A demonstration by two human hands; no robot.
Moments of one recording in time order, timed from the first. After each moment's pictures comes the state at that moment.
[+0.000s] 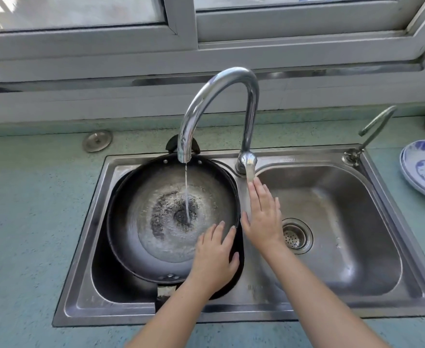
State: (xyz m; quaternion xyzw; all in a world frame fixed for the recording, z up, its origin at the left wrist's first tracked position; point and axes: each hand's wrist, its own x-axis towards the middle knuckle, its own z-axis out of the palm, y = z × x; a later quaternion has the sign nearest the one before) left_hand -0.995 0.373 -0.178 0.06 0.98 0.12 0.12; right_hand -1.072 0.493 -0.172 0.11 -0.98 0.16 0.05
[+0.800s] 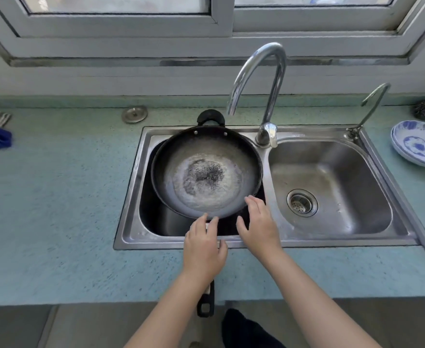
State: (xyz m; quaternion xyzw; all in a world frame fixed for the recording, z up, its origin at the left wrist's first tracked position) left_hand -0.858 0.302 -0.156 -0.03 0.97 0.22 0.01; right_hand -0.914 0.432 -0.158 0.07 -0.95 0.29 0.00
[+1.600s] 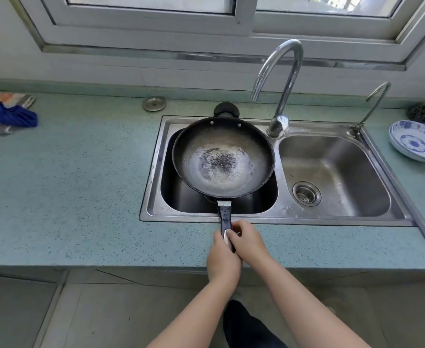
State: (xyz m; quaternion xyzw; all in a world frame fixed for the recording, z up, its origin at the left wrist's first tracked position) left_hand -0.782 0.317 -0.153 -0.30 0.80 0.51 0.10; right_hand -0.831 0.375 -0.158 -0.04 -0.89 0.41 -0.21
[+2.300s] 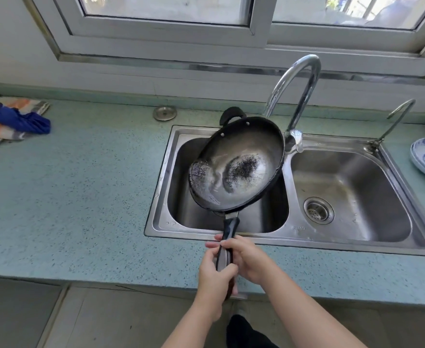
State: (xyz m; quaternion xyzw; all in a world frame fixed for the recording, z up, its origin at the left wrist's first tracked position) left_hand -0.781 0.285 -0.150 -0.31 0.57 0.76 0.08; right_hand -0.855 0.361 -0.153 -0.15 -0.50 0.74 -0.43
